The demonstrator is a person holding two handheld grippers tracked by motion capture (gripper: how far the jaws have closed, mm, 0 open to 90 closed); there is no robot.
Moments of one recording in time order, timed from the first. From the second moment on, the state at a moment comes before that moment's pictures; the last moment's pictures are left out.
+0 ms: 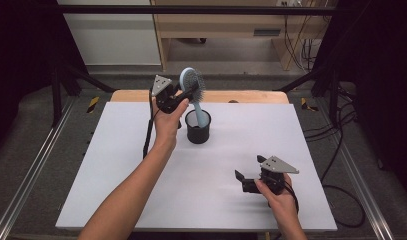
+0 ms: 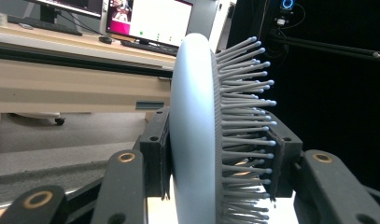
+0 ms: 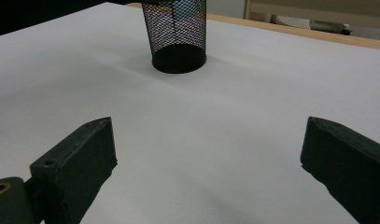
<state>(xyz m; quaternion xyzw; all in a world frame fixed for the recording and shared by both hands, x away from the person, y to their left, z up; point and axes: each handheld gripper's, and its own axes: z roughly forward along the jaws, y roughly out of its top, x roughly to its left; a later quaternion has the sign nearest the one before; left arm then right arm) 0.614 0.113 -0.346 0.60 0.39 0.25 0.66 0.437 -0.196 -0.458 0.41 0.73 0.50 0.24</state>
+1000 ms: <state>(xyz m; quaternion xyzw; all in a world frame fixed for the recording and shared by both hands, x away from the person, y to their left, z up) 0.614 0.101 -0.375 0.62 0.39 0.24 0.63 0.437 -0.195 -0.460 0.40 0.74 0.49 0.24</state>
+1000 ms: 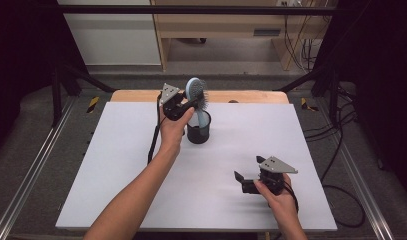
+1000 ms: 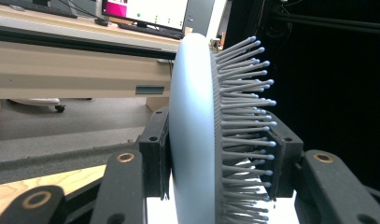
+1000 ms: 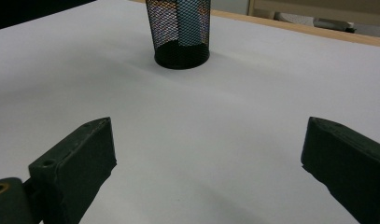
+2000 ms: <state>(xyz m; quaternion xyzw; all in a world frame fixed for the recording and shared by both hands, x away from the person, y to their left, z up) 0.612 0.106 -0.388 0.62 0.40 0.25 0.63 0.437 -0.193 -0.461 0.40 0.74 0.49 0.23</state>
